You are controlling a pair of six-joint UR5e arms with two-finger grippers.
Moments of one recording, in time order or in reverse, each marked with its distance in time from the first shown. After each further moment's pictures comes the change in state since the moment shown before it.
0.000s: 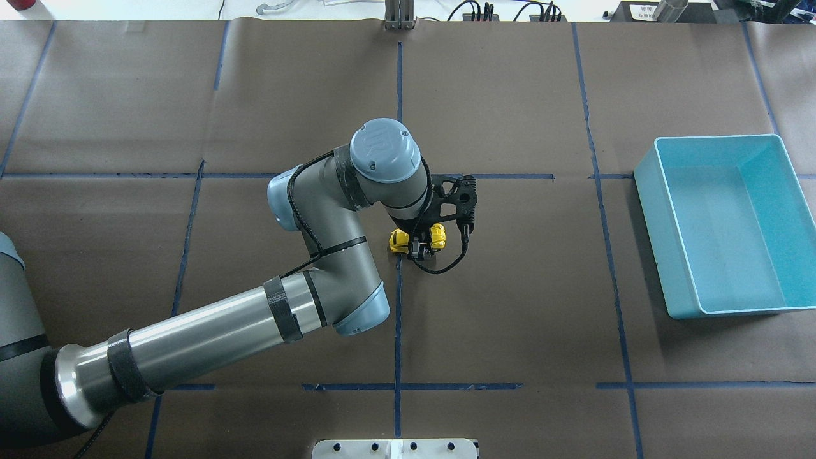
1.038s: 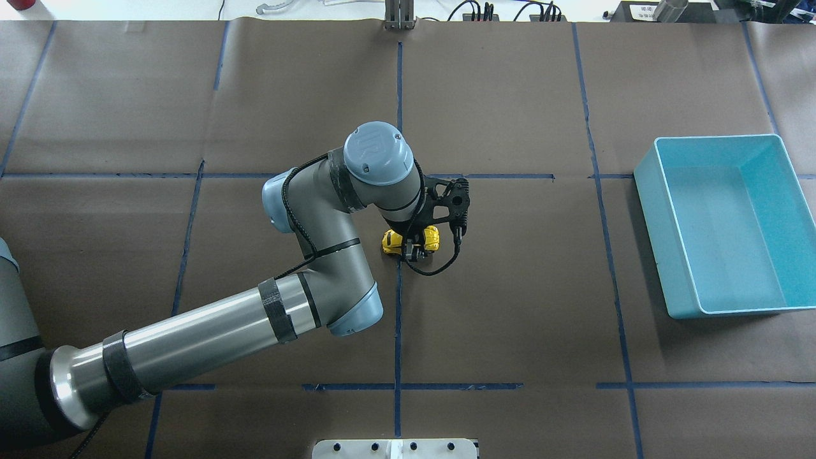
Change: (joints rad) left arm -0.002 0.017 -0.001 -0.006 -0.003 0.004; right arm 0.000 0.001 0.000 0.000 0.000 0.001
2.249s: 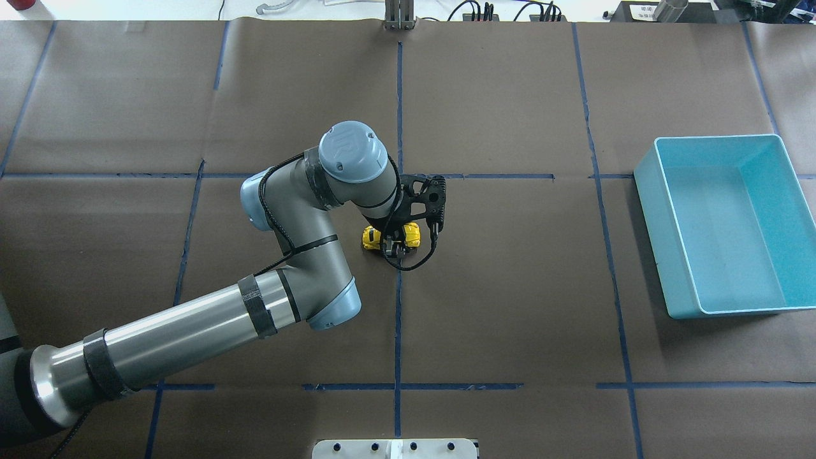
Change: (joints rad) left arm -0.021 0.054 -0.010 -0.037 -0.016 0.002; right arm -0.003 0.002 0.000 0.000 0.002 0.002
